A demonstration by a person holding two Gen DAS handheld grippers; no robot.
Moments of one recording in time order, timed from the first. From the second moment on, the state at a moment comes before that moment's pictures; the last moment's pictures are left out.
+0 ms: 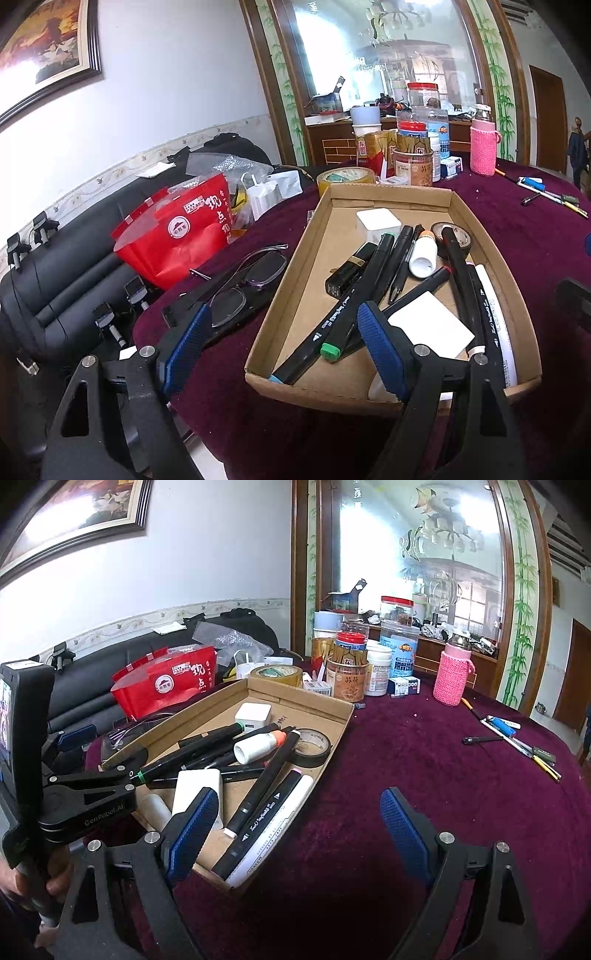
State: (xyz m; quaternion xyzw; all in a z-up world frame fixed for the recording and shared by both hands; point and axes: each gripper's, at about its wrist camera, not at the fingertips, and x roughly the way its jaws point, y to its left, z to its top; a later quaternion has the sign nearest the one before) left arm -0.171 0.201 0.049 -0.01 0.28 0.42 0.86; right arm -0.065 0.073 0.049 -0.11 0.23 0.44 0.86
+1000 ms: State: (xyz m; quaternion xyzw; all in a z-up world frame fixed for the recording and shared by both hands) left arm -0.170 0.202 0.046 0.00 0.31 0.40 0.86; right arm -0.068 0.077 0.048 -0.12 0.23 0.44 0.86
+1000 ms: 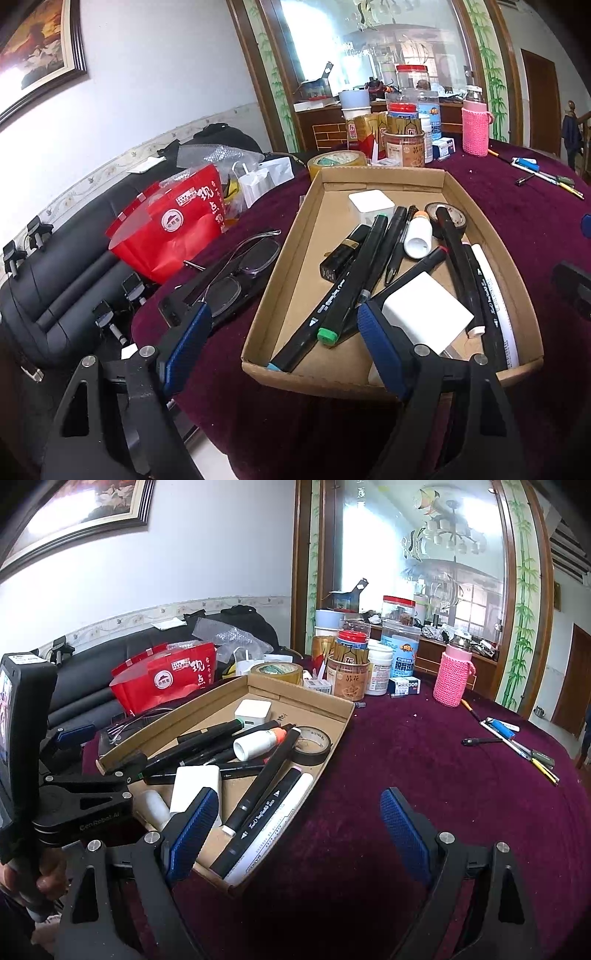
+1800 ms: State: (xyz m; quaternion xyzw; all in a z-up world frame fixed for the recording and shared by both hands) left arm -0.172 0.203 0.043 0.00 0.33 0.39 0.86; right arm -0.067 0.077 0.046 -0.12 0.23 0.44 0.86
